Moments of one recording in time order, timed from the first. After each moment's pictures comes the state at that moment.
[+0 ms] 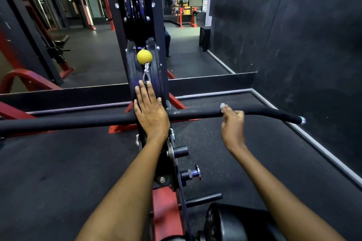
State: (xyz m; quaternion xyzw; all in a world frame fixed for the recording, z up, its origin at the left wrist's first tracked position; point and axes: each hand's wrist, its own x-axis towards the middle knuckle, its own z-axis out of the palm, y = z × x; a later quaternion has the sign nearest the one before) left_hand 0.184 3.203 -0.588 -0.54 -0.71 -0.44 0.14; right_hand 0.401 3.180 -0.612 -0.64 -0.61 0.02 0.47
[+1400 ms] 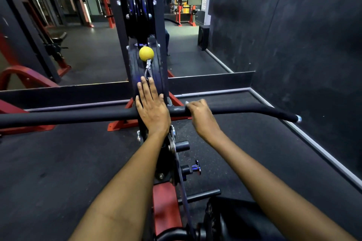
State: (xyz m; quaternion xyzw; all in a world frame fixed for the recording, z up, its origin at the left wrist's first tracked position) left_hand 0.184 3.200 -0.586 -0.55 -0.72 -0.41 0.13; right_hand 0.333 3.178 -0.581 -0.56 -0.77 0.01 0.32
